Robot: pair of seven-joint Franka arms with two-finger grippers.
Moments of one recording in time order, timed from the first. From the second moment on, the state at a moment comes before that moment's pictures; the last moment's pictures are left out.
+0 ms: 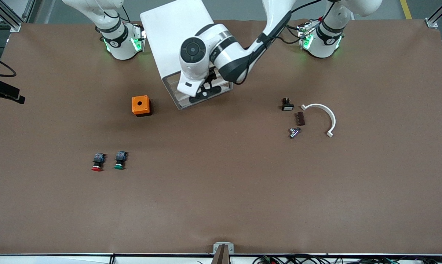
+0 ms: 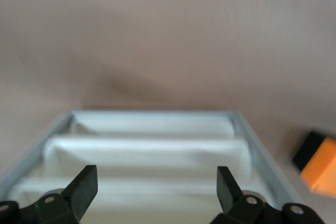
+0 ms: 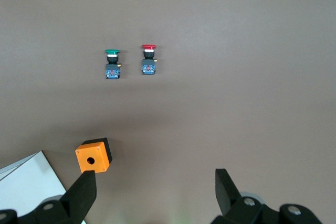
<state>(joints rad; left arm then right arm) -0.89 0.64 -0.06 -1.32 -0.20 1.88 -1.30 -0.09 0.02 -0.07 -1.57 0.01 1.53 -0.13</state>
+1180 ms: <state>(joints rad) -0.25 0.34 -0.04 -1.32 0.12 1.70 -0.75 0.01 -0.13 -0.17 -1.68 0.01 1.56 -0.13</state>
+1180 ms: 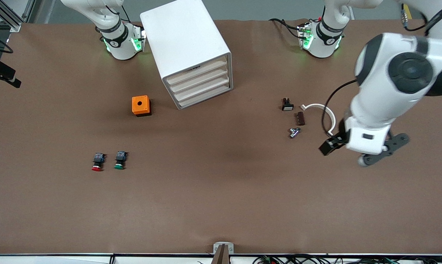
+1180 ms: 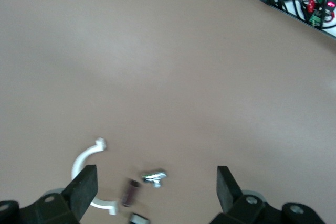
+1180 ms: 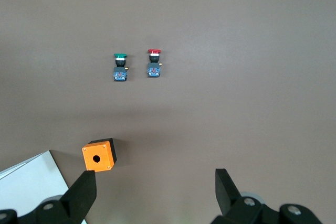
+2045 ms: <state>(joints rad) -0.04 -0.06 -0.07 -1.61 0.06 1.61 -0.26 0.01 -0.13 -0.17 -1.69 0.01 1.55 -0.13</state>
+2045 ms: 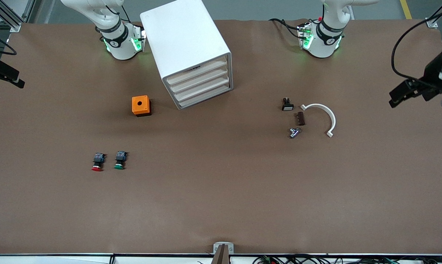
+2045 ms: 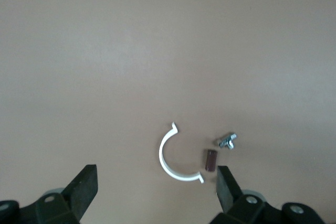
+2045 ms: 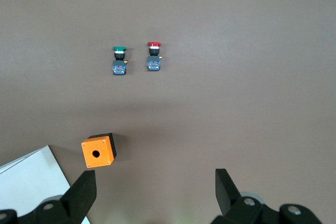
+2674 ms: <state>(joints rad) -0.04 -0.16 -0.10 -1.72 0.03 1.56 -0.18 -0.01 -0.13 -0.12 -1.69 0.01 1.54 -0.13</state>
